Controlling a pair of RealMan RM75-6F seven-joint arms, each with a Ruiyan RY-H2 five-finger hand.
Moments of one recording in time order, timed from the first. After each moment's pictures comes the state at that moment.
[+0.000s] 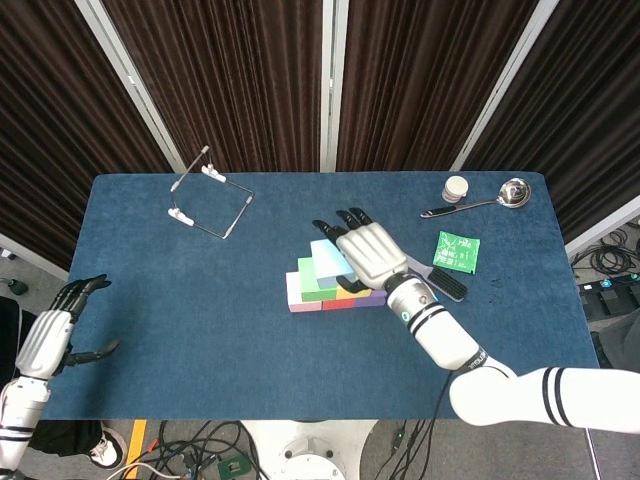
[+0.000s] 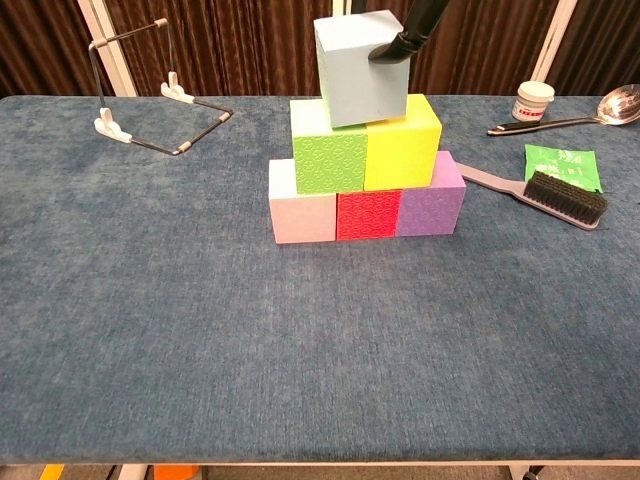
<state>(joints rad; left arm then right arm) -0.19 -1.17 -0.01 -1.49 1.59 1.45 -0.48 1.23 -1.12 0.19 -1.99 -0.53 0.94 -0.56</state>
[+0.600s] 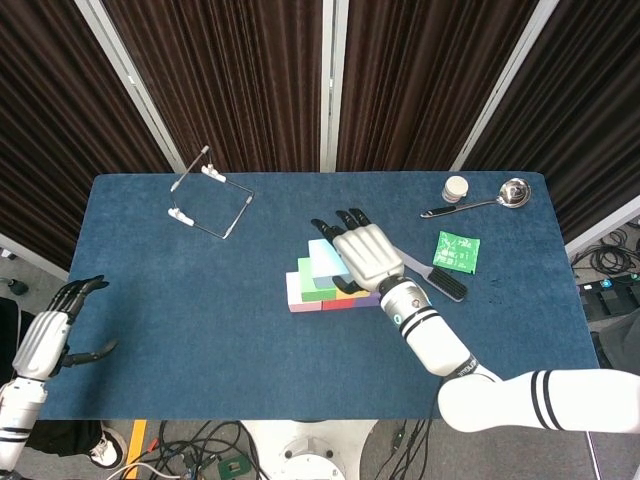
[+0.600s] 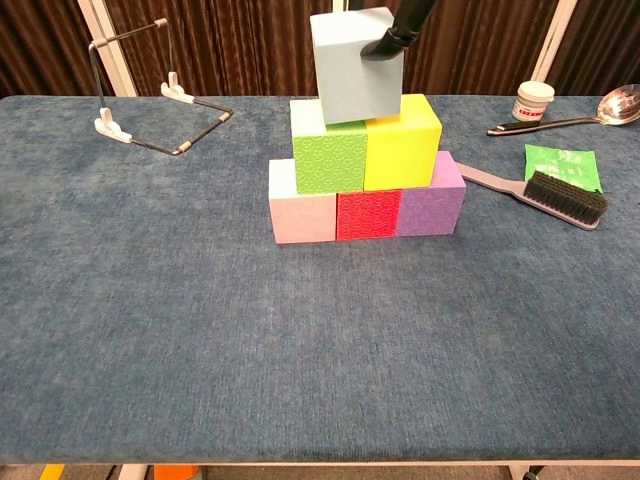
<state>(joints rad) -0.18 -1.18 0.00 -1.46 1.59 1.46 -0.51 1.27 -1.14 0.20 -2.02 -0.42 1.01 -0.62</state>
